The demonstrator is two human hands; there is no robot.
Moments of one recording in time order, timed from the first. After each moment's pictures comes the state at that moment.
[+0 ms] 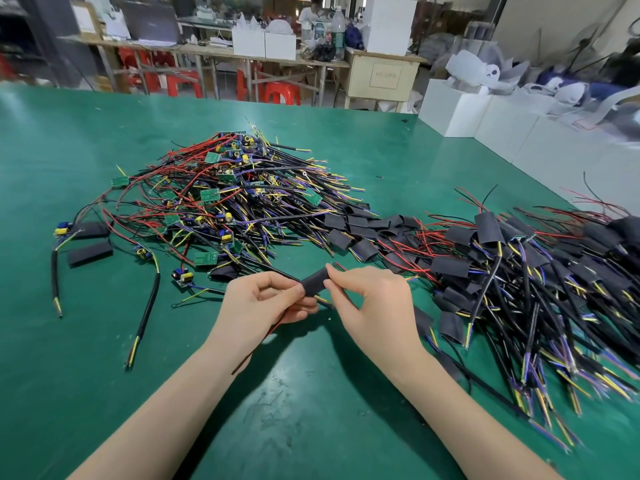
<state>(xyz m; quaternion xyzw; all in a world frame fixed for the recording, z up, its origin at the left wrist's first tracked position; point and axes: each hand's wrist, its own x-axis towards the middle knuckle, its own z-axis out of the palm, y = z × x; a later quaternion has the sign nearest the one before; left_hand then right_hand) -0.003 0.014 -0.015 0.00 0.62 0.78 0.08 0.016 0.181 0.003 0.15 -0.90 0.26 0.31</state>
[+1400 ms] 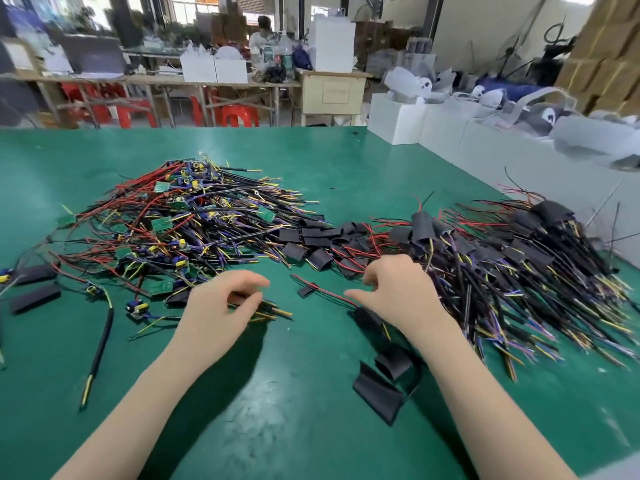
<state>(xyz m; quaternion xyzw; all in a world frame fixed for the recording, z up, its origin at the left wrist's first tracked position) -0.009 0.013 0.006 0.21 0.86 0.45 -0.12 0.016 0.262 0.038 -0.06 -0.99 0.09 0.10</state>
